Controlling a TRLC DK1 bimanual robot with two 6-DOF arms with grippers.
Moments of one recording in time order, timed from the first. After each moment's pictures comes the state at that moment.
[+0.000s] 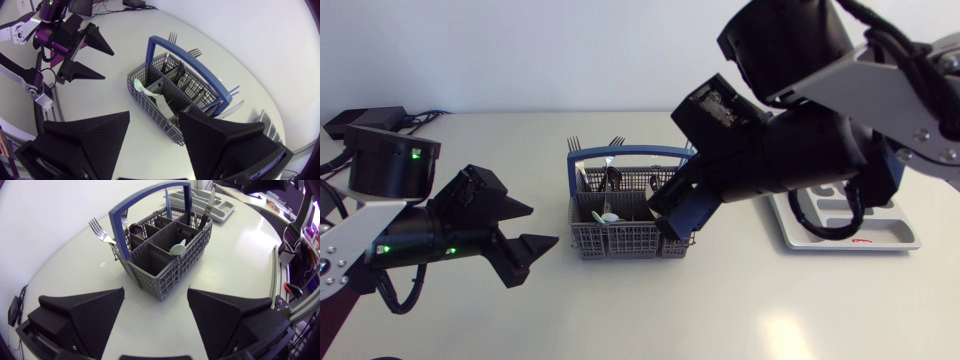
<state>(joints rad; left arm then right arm) -0.36 1.06 0.62 -0.30 0.26 0.39 0.78 1.31 1.15 -0.65 -0.02 -0.10</state>
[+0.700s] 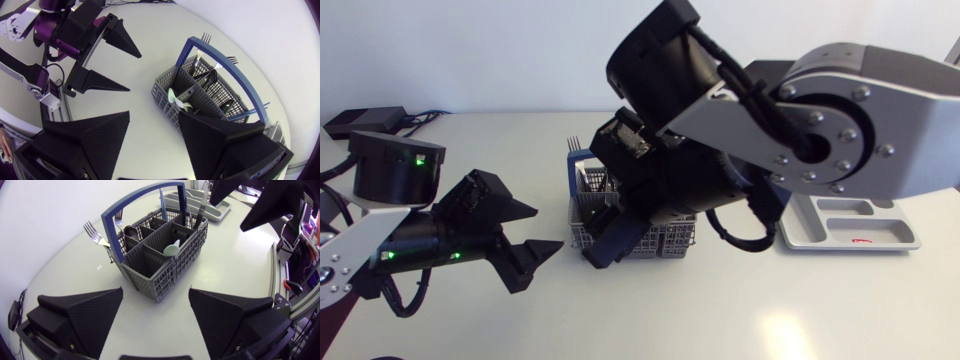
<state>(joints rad) -0.39 1.06 0.60 -0.27 0.25 0.40 0.94 1.50 1.24 -0.61 0.02 -0.03</state>
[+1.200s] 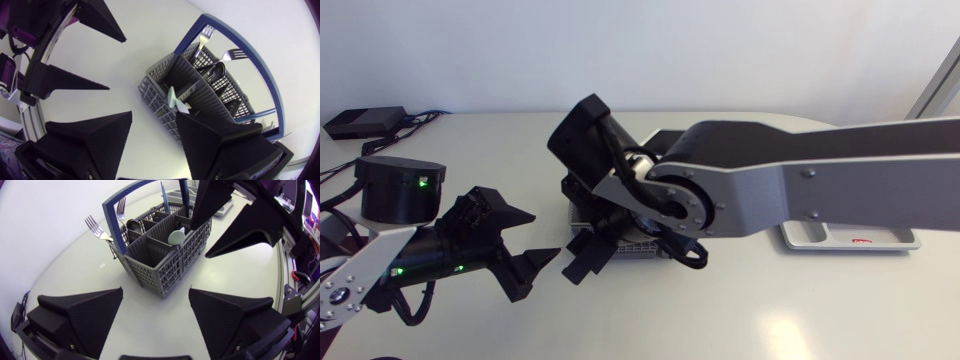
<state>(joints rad) -0.35 1.06 0.50 -0.14 0.25 0.45 1.00 1.72 1.24 -0.48 0.21 -0.03</state>
